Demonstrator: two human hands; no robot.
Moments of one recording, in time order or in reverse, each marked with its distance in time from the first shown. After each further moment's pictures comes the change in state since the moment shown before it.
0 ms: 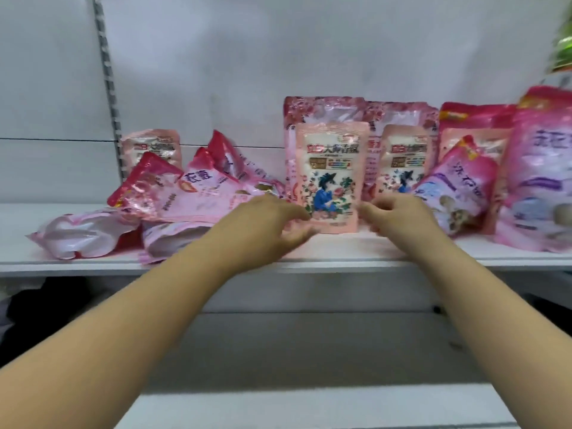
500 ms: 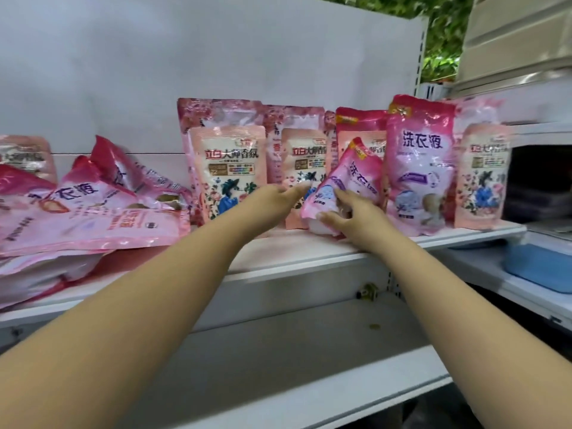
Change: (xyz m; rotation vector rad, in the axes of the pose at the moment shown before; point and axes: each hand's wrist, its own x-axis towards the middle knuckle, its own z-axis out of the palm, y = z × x) left_hand 0.109 0.080 0.041 -0.694 -0.173 -0.244; right_hand 0.013 0.067 -0.056 -0.227 0.001 0.071
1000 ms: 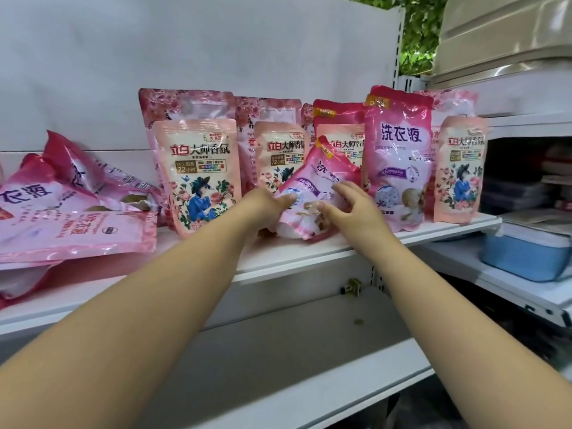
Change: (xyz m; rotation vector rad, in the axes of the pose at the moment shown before) left_hand 0.050 -0.011 0.033 -0.129 0.046 -0.180; right_hand -0.007 0.018 -0.005 0.222 0.161 0.003
